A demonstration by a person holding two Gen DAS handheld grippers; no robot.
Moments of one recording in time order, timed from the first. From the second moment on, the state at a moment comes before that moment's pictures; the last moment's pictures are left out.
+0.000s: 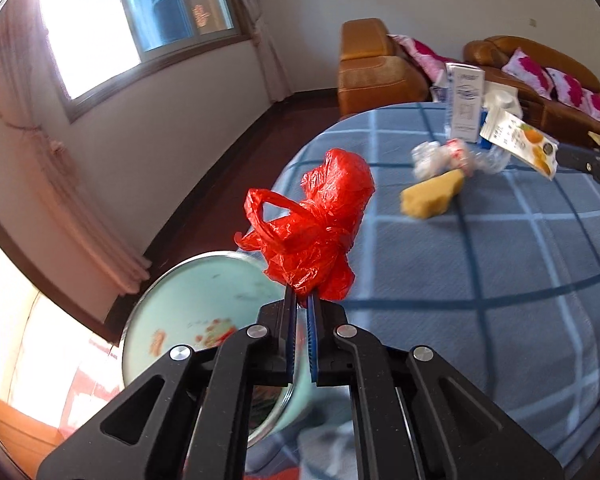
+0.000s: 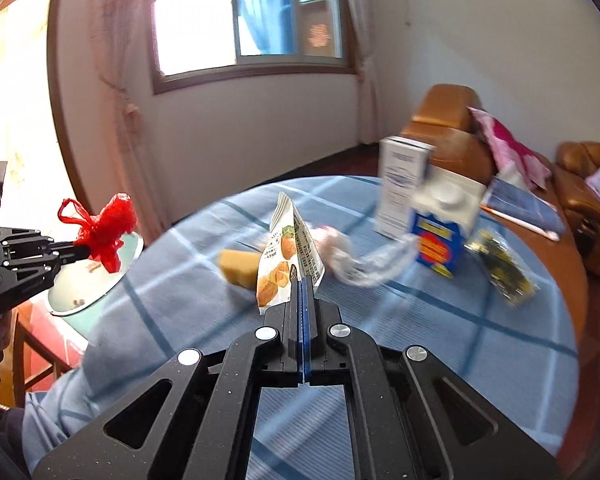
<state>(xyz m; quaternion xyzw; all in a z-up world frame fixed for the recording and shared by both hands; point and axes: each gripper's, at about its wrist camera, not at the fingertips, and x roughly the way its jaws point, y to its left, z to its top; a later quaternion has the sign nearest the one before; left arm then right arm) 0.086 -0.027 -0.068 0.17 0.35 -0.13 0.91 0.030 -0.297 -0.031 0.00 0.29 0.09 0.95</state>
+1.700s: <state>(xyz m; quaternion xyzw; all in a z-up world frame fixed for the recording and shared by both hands) 0.084 0.107 -0.097 0.19 0.39 0.02 0.90 0.115 -0.092 -0.050 -0.18 0.29 0.33 0.88</state>
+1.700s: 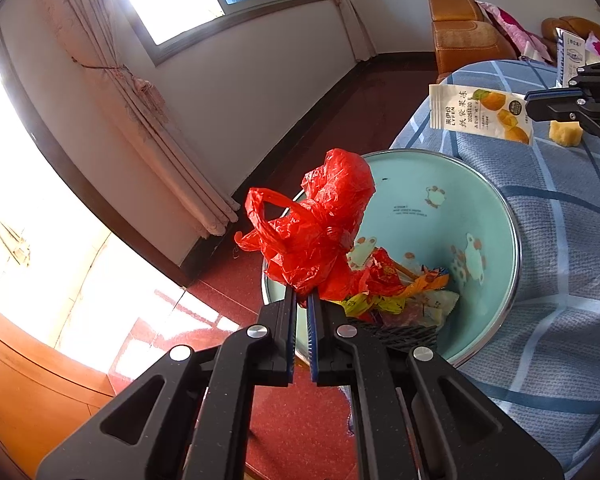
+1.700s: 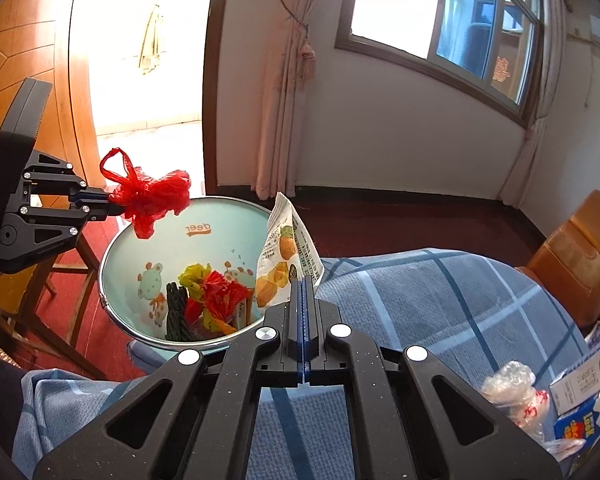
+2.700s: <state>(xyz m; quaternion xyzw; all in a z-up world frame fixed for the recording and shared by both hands) 0.082 0.108 -0.096 0.17 0.39 0.02 0.91 0.117 -0.079 -0.053 -0.16 0.30 0.35 0.87</state>
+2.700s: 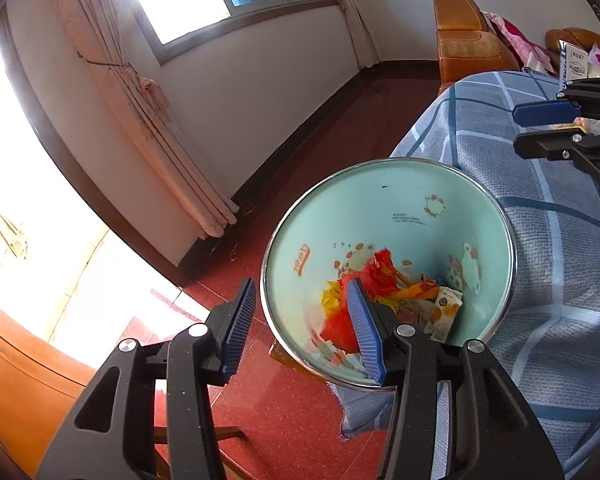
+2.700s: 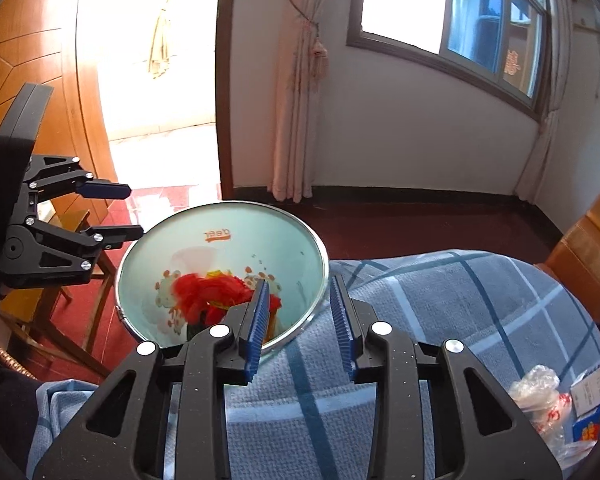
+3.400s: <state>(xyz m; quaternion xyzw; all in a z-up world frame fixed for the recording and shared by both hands) 0.082 0.106 -0.096 0.17 0.39 0.02 0.91 0.115 -0.086 -0.053 -0.16 0.30 0.34 0.88</state>
